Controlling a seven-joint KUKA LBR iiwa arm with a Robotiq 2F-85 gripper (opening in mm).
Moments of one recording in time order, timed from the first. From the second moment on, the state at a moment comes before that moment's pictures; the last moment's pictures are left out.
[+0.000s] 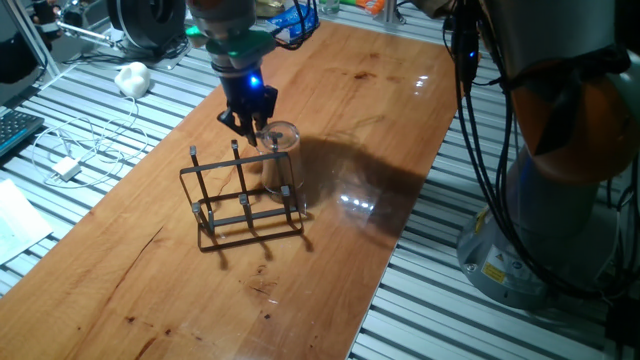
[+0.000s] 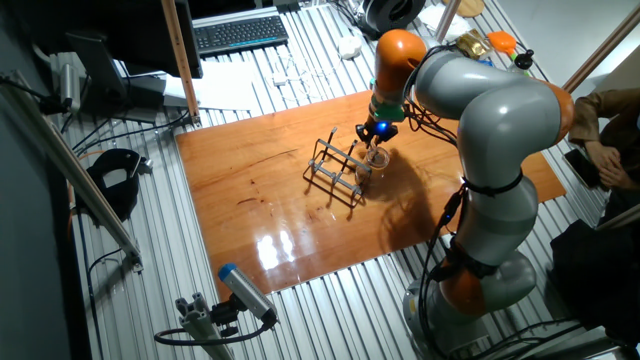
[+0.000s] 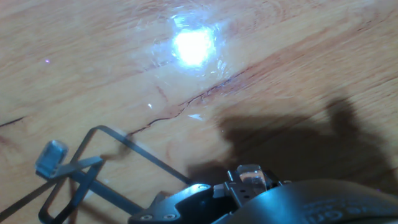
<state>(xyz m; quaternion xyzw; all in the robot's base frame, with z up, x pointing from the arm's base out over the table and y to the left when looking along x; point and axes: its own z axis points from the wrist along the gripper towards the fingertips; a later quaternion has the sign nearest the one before) 0.530 0.021 0.113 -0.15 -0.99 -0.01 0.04</state>
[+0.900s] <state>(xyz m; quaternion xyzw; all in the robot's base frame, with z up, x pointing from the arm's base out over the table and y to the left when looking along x) 0.535 0.020 0.108 -0.16 -0.99 -0.01 0.02</state>
